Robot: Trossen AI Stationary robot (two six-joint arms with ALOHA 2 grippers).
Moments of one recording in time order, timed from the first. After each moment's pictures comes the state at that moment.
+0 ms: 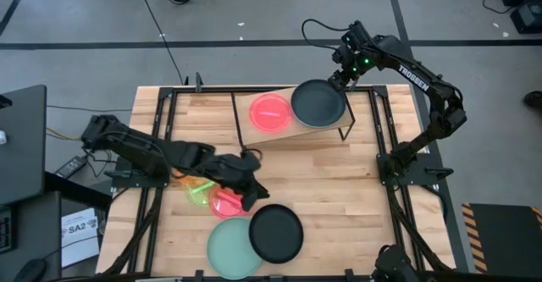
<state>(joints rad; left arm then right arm) -0.29 1.48 1.25 -0.33 -0.01 -0.92 -0.92 1.50 1.51 -1.11 -0.18 -0.07</state>
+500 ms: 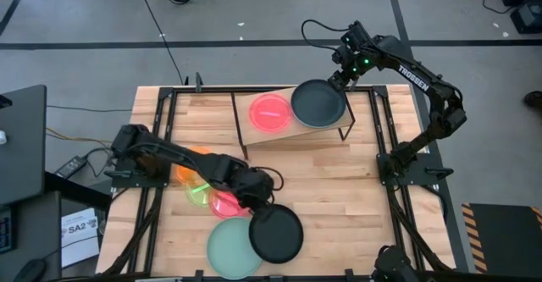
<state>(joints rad) -0.31 1.78 1.52 -0.79 0.17 -1.16 -0.92 1.50 1.51 -1.12 -0.18 -0.07</state>
